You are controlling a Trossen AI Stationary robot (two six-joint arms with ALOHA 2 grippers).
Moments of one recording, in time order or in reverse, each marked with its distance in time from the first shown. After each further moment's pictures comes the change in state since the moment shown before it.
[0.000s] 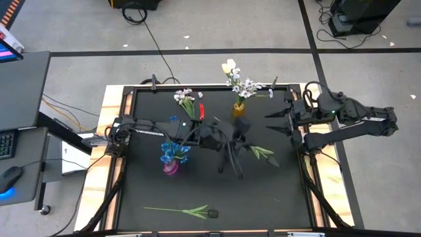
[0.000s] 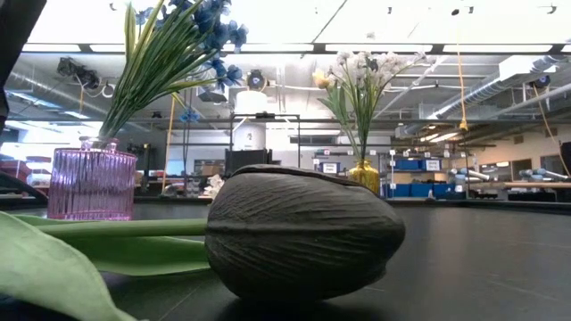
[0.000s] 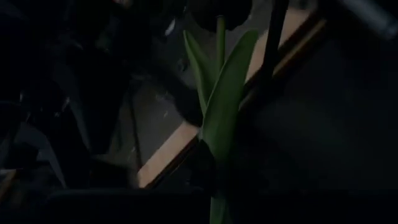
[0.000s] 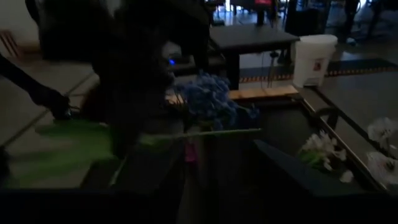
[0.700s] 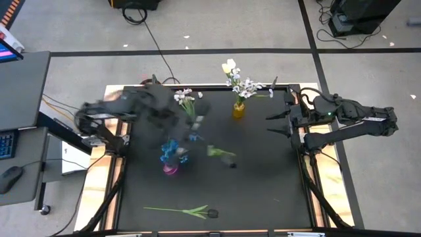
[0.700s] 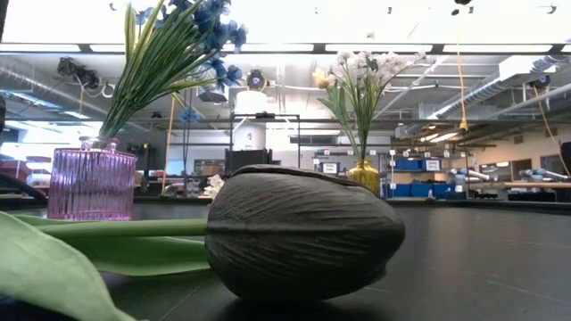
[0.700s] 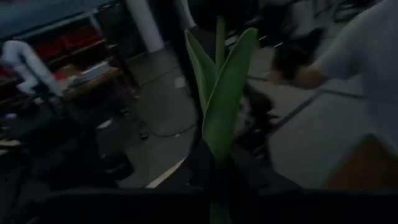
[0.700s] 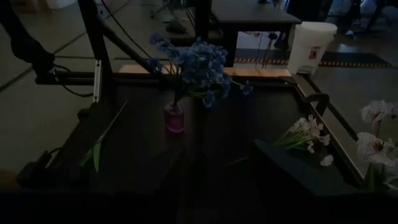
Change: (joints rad) left arm 0.012 -0.357 0.000 -0.106 0.528 -0.381; right arm 0.000 -0.002 0.000 -0.110 0.011 -0.106
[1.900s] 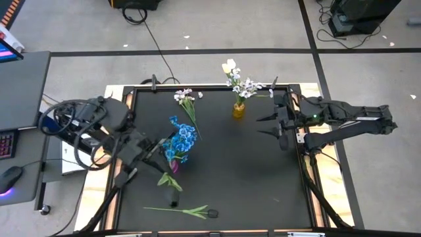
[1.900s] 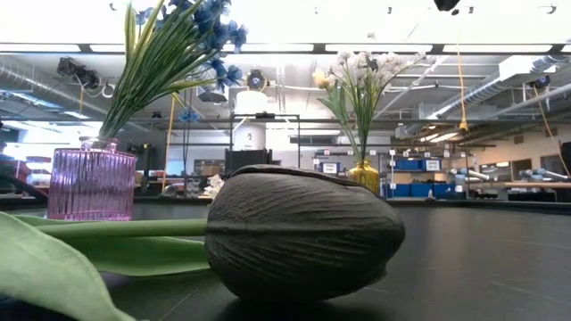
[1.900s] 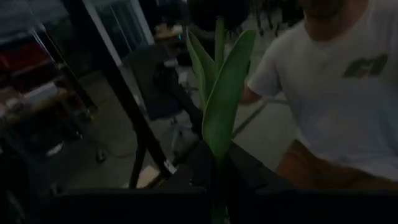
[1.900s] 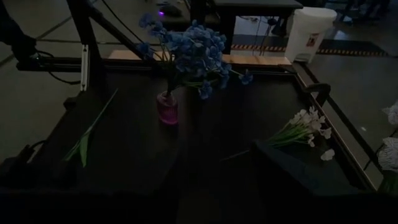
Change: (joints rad) left arm -0.228 -0.200 -0.136 -0.055 -0.021 -0.034; right arm 0.000 0.116 0.000 0.055 0.023 -0.010
